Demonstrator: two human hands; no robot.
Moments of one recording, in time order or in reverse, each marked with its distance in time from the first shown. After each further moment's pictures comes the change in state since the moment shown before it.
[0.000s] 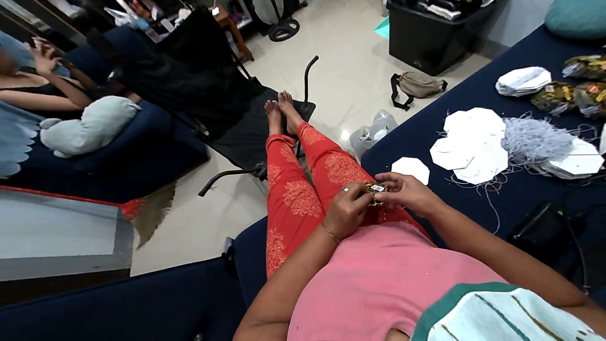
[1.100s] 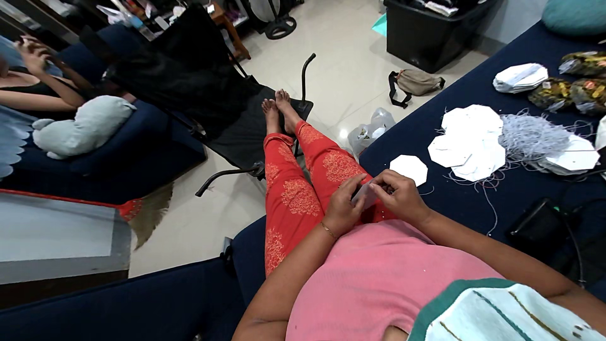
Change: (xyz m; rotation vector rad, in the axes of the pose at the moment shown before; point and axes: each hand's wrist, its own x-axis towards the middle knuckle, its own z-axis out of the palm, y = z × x) left_hand 0.003 0.003 0.002 -0.255 -0.073 -0.426; right_hand 0.013 0.035 0.027 -0.444 0.416 -0.771
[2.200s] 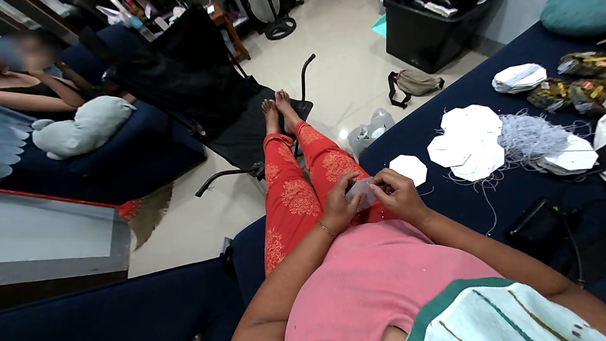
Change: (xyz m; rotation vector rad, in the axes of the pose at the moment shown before) left_hand -0.001 -0.009 0.000 -0.053 0.069 -0.081; right_hand 0.001 -0.001 -0.001 0.084 -0.023 -0.008
